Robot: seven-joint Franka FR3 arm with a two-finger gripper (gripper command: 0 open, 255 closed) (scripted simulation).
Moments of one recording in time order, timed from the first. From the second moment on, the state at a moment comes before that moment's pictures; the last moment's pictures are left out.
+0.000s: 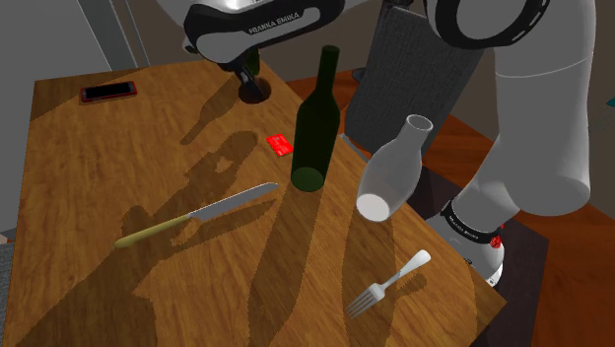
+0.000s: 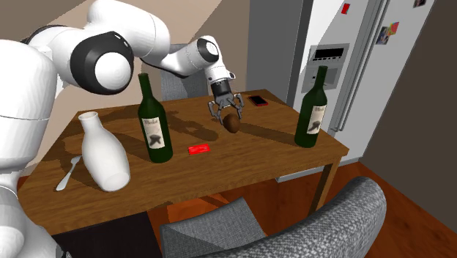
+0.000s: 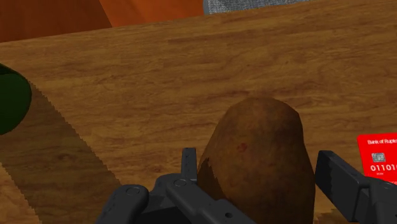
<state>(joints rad) 0.31 0.61 0.18 -1.32 -0.62 1.60 -0.59</state>
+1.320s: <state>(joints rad) 0.35 0.45 0.22 -1.36 -0.59 1.47 -0.60</state>
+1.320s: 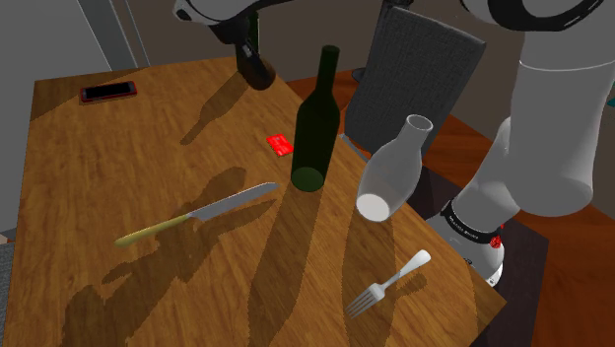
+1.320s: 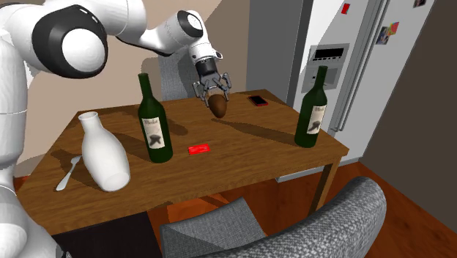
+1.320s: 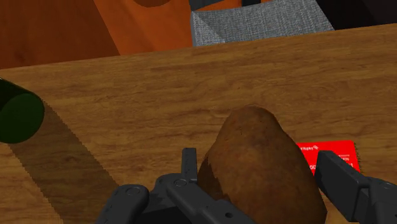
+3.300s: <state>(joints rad) 0.59 -0.05 0.49 -2.00 -0.25 1.42 -0.09</state>
